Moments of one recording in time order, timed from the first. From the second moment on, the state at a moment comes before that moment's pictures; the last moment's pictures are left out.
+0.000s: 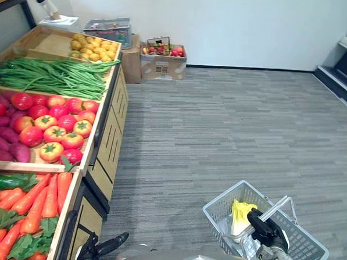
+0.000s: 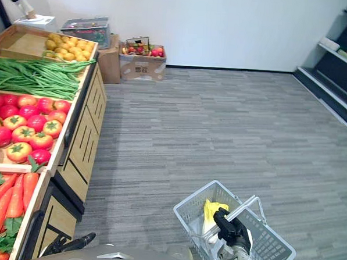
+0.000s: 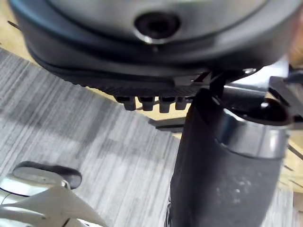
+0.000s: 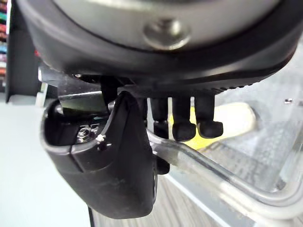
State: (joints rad) left arm 0.30 0.10 0.25 0.93 -0.21 -0.15 0.04; right arm 0.30 -0.10 -0.32 0.56 0.32 -0.02 0.02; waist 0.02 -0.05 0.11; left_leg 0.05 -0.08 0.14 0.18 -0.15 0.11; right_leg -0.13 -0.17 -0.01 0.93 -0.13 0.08
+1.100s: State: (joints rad) left arm 0.20 0.11 0.24 0.90 -0.19 -0.13 0.03; right arm 0.30 -0.04 -0.36 0.51 0.32 -0.03 0.03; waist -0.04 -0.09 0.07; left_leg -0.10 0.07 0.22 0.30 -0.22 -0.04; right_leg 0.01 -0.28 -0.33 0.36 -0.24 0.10
